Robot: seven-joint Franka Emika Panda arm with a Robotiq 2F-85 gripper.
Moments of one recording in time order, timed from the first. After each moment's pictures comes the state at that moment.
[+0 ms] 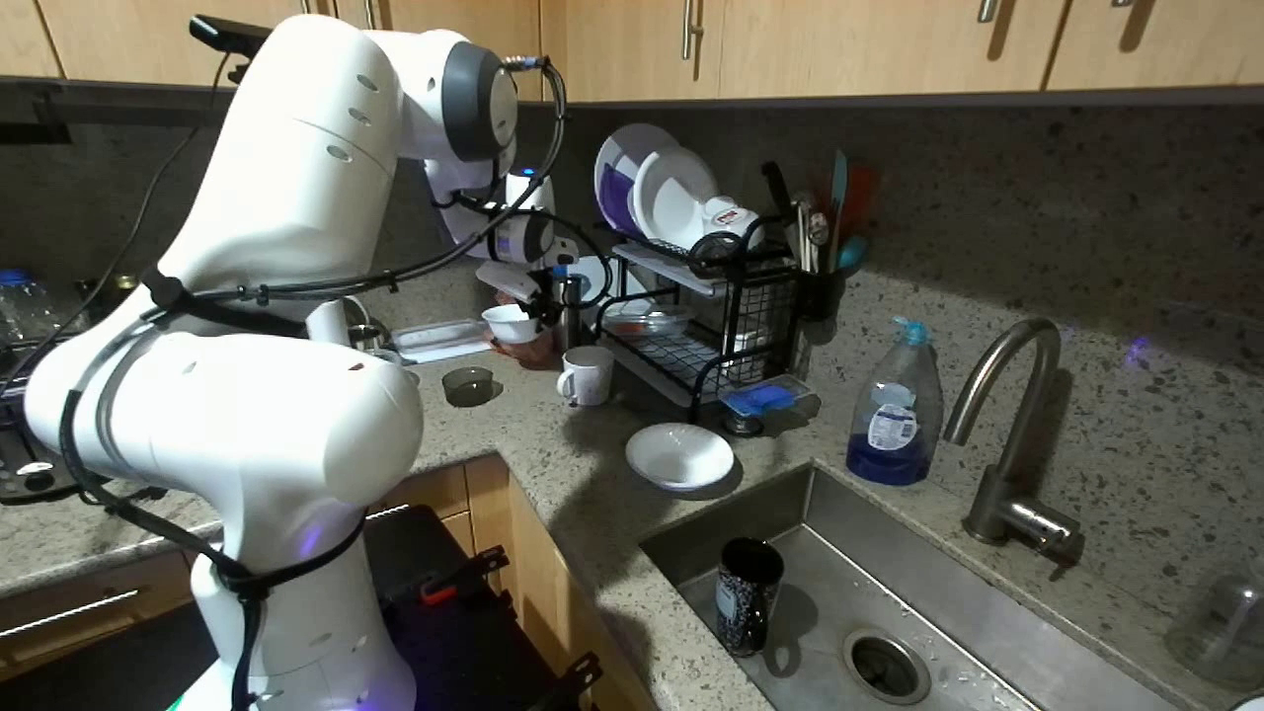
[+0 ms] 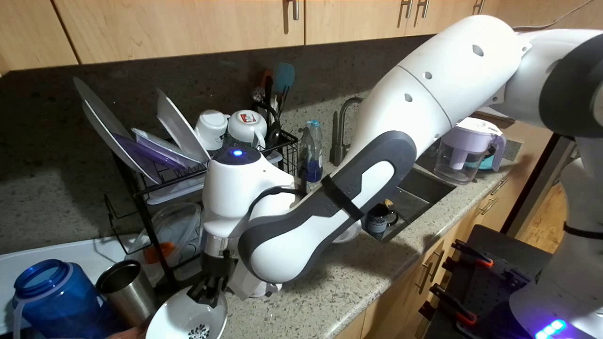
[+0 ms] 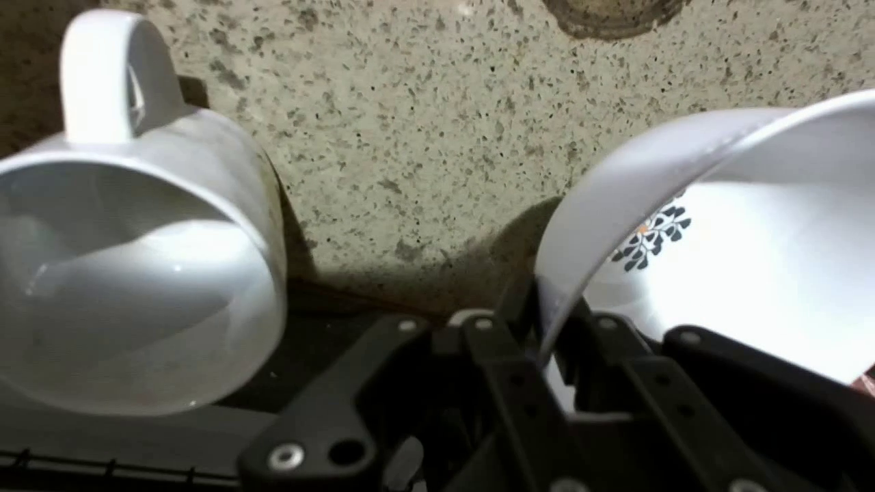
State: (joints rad) arm 0.63 0.63 0.10 -1.68 0.02 2.60 0.43
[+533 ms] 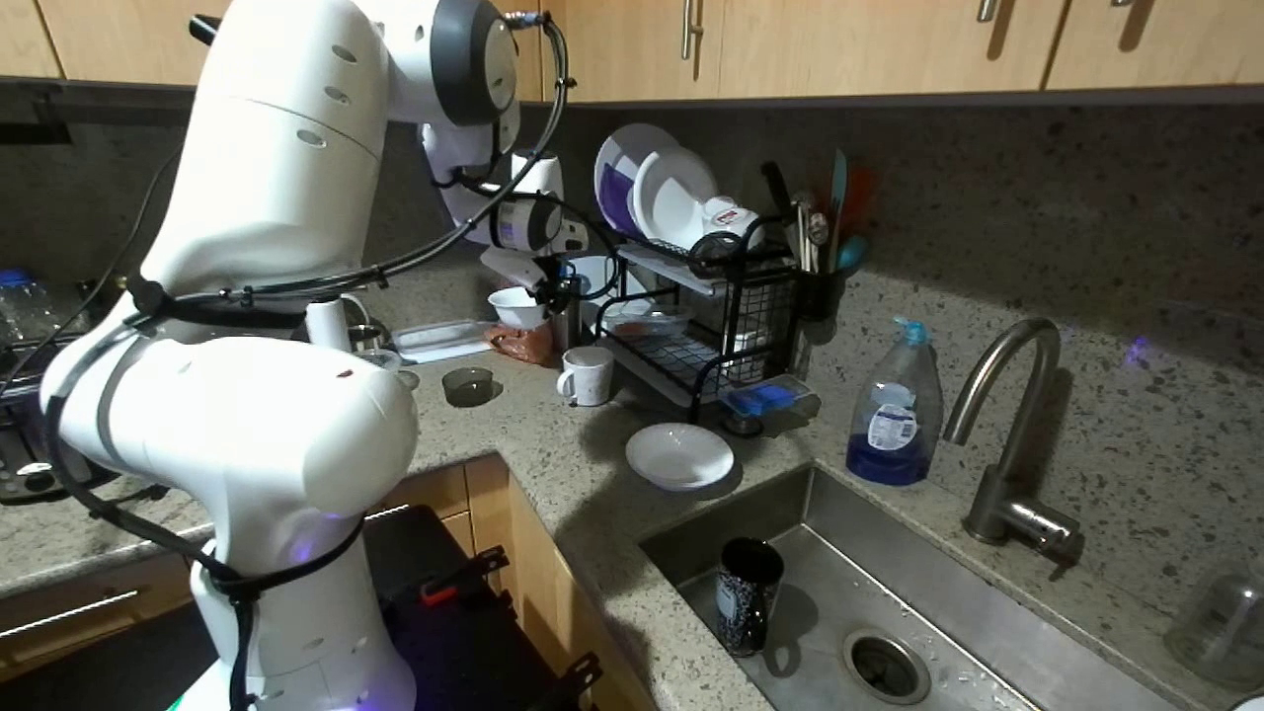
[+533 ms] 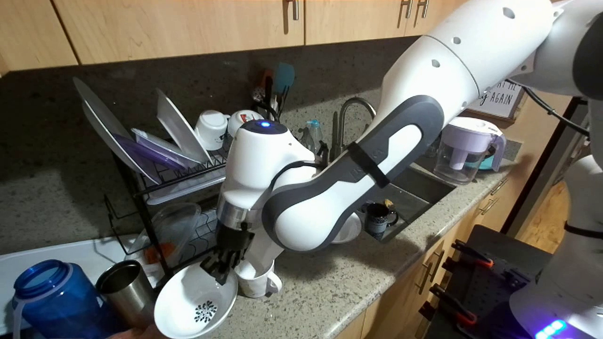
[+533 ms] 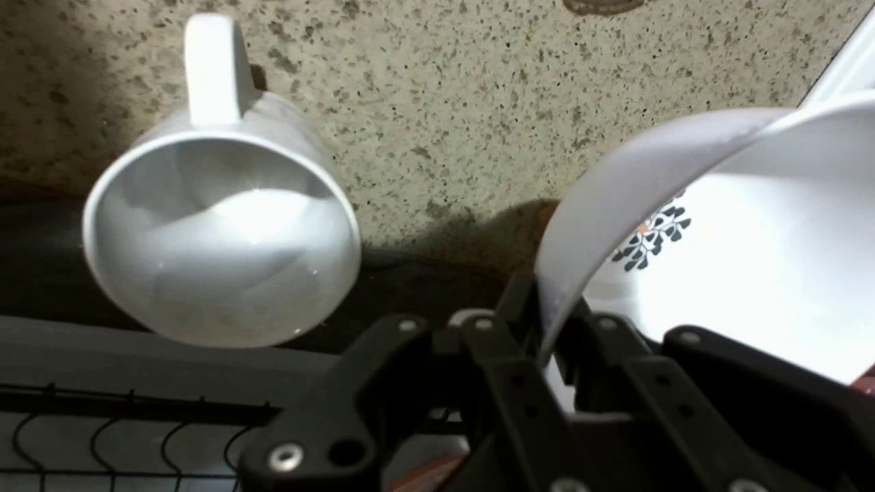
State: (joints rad) arm 0.54 0.49 0.16 -1.84 0.03 2.68 0.43
